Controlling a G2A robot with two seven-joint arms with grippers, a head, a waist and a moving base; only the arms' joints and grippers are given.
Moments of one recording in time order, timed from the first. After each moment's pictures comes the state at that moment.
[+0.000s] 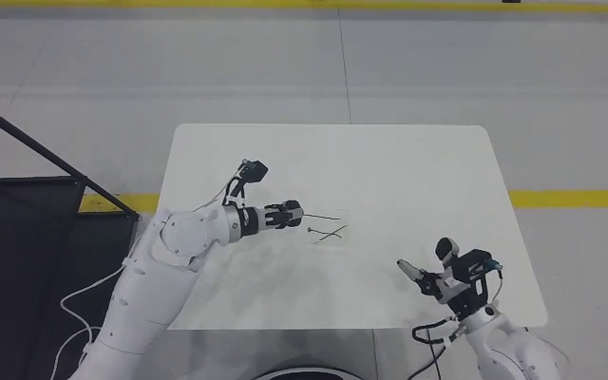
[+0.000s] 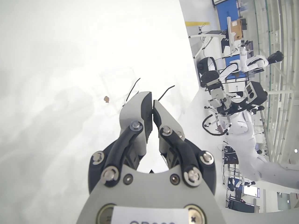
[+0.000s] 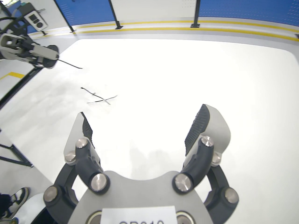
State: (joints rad) left arm 1.05 -1.18 -1.24 -1.62 0.22 -0.07 -0.95; right arm -1.78 -1.14 1.61 -1.96 -1.01 -0.44 0.12
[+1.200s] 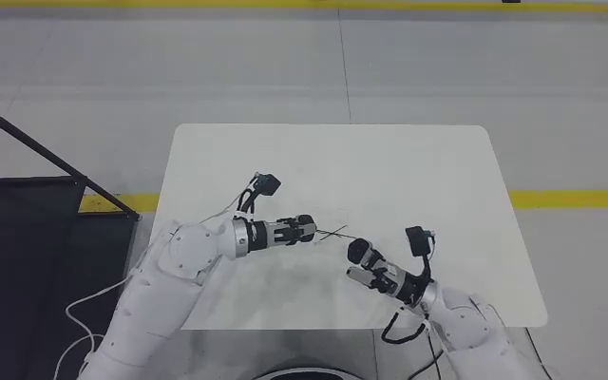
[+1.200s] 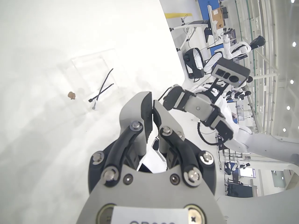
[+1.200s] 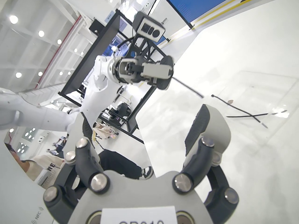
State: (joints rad) left arm 1.09 -1.16 -1.19 -1.66 0.17 -0.15 -0.94; right arm -1.41 -1.14 1.28 -1.63 -0.15 -0.78 0.54
